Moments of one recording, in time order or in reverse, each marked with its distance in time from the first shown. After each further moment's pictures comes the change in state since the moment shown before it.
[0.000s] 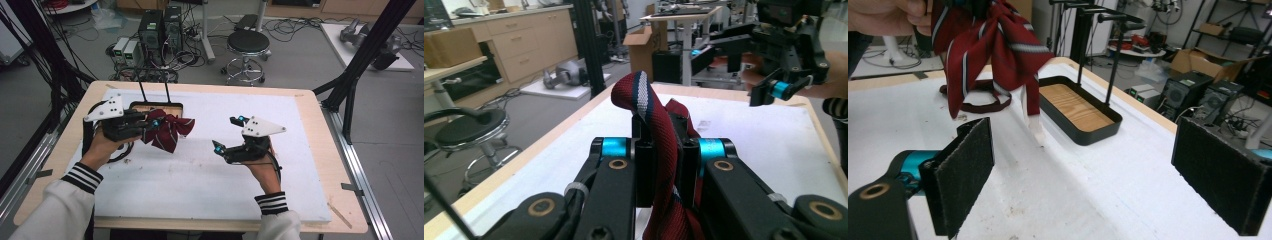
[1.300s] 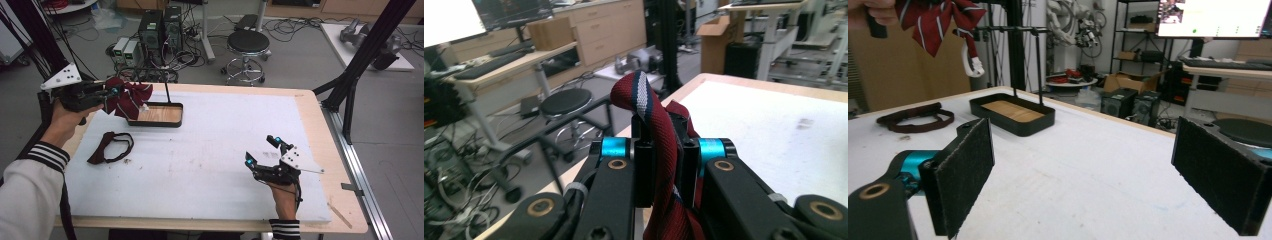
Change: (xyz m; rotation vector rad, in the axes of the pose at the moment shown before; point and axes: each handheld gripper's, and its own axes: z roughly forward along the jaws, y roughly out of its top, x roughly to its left) left arm 0.088 0.013 -0.074 0.048 0.273 -0.027; right arm 0.000 -0.081 -0.069 -0.197 -0.267 0.136
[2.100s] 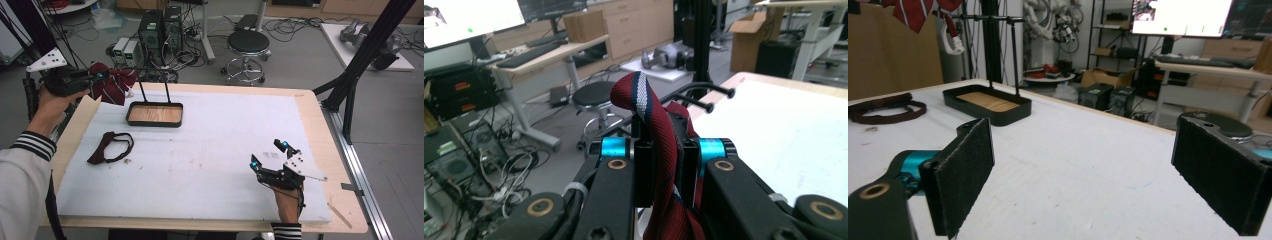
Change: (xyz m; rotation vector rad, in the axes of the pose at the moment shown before) left arm 0.050 0.004 -0.010 0.023 0.101 -0.027; right arm 0.000 -0.008 -0.014 0.014 -0.096 -0.027
